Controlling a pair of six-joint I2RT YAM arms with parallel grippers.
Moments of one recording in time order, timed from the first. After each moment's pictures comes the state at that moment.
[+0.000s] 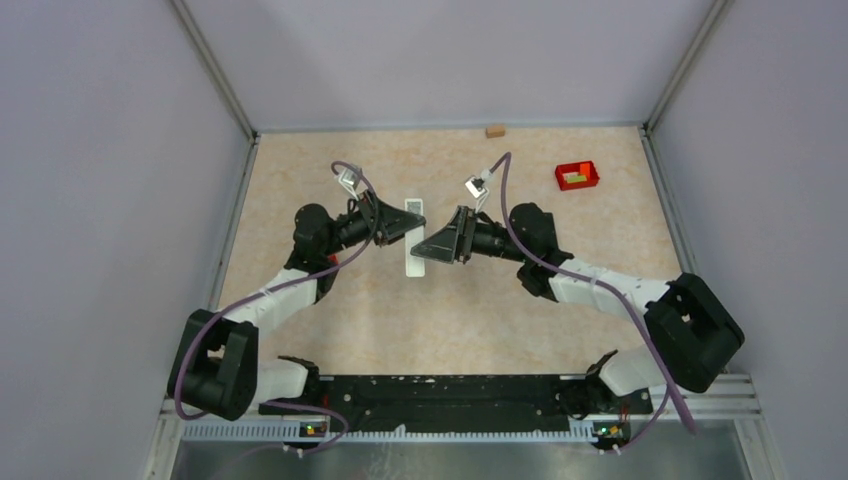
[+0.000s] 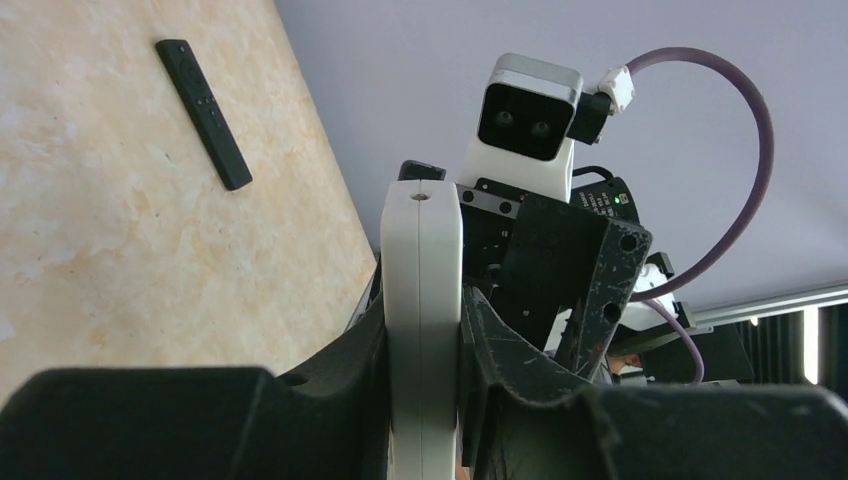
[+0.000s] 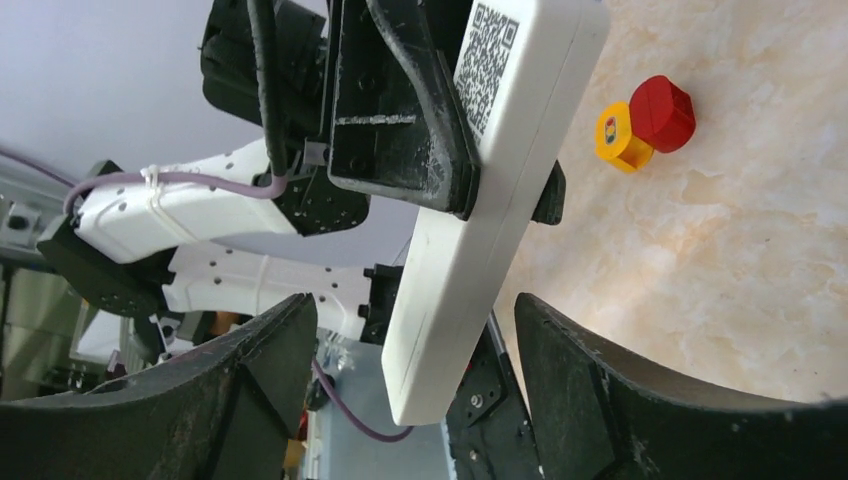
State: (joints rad) left arm -0.31 1.27 0.58 0.81 0.79 -1.32; right arm 0.73 1.41 0.74 0.71 -0.58 1.03
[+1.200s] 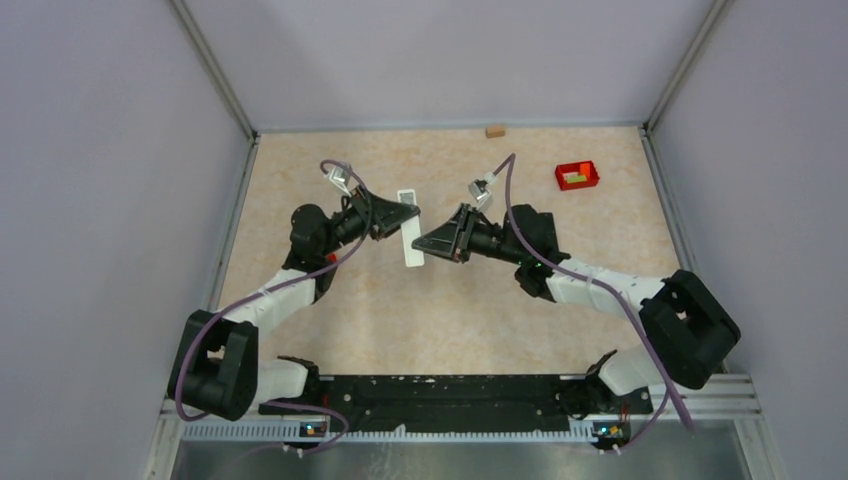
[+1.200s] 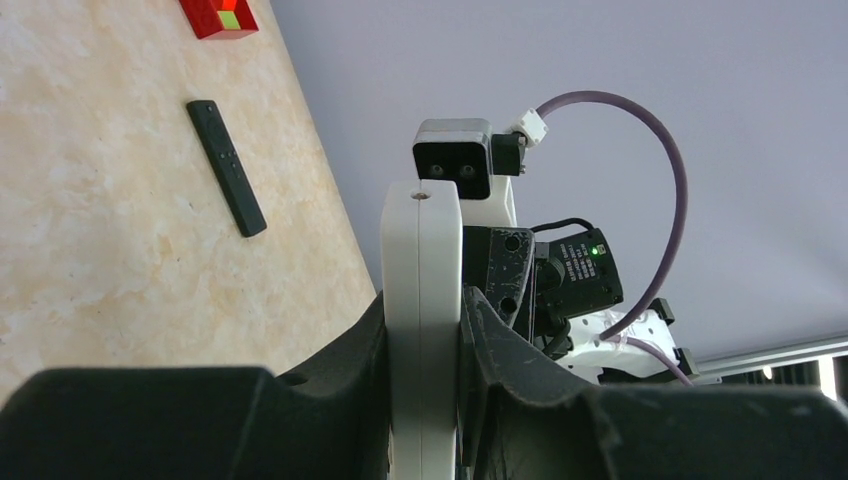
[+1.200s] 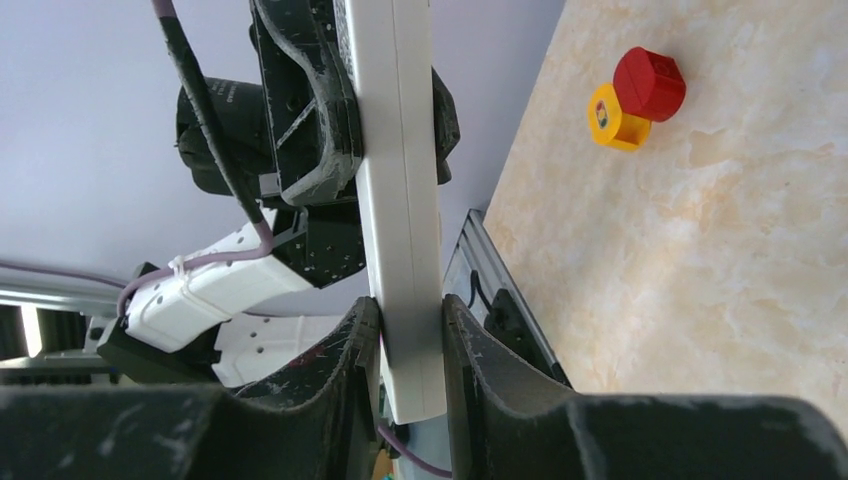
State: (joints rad) left arm -0.30 1.27 0.58 0.83 0.72 -1.33; right arm 0.73 1.42 0.74 0.65 -0.48 1.22
